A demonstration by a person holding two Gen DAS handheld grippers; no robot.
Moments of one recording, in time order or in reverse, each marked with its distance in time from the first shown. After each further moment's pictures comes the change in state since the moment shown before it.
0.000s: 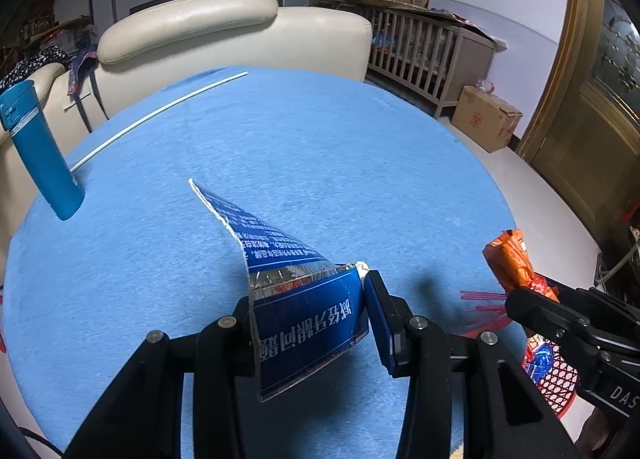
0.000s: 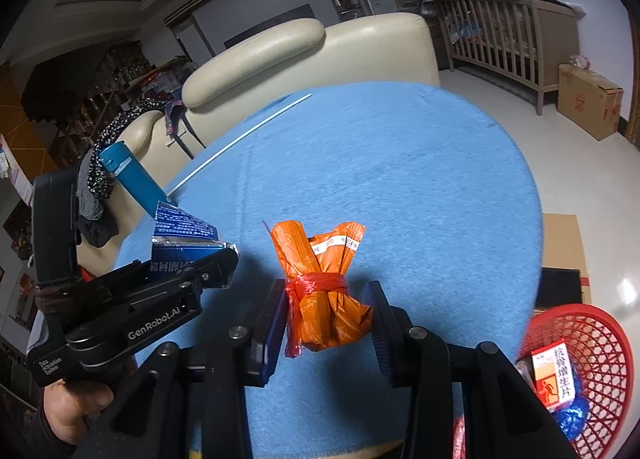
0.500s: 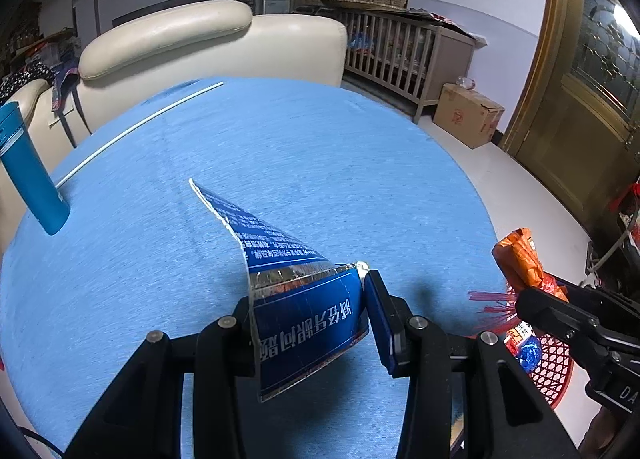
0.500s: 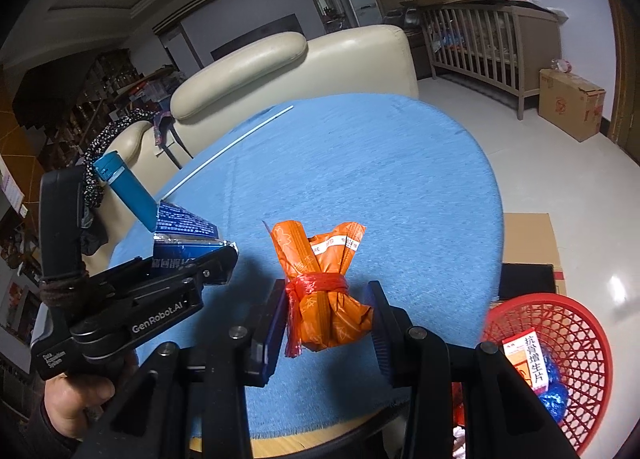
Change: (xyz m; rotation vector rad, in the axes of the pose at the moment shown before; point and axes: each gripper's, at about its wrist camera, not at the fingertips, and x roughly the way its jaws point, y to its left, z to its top) left arm -0.006 -0.027 -0.001 0.051 -0.016 -0.048; right arm -0.037 -0.013 -0.010 0.015 -0.038 -0.053
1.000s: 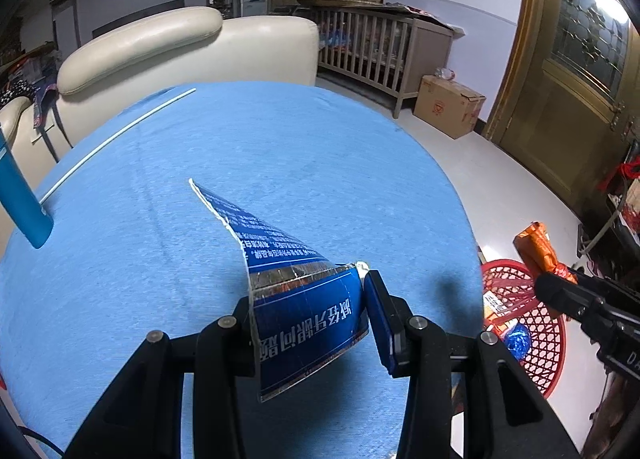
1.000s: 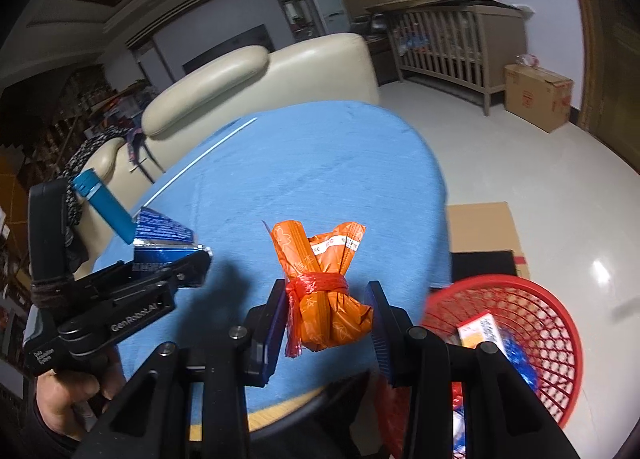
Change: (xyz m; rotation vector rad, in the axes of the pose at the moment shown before) left arm 0.003 -0.028 -0.002 0.066 0.006 -0.046; right arm -0.034 -0.047 -0.015 0.078 -0.028 -0.103
